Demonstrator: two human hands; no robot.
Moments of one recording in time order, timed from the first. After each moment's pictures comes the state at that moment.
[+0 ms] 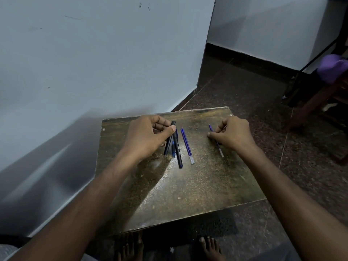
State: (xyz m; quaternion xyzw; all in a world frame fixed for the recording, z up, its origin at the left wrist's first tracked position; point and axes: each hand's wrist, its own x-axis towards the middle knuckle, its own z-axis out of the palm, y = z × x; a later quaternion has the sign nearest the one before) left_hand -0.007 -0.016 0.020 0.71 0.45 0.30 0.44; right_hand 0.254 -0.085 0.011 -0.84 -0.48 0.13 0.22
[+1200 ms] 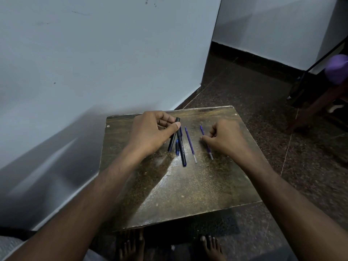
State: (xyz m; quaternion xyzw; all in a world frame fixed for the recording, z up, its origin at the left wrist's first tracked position) left_hand -0.006 -0.015 0.023 0.72 0.48 0.30 0.40; right_hand 0.220 -0.080 0.004 -0.82 -0.53 0.14 0.15
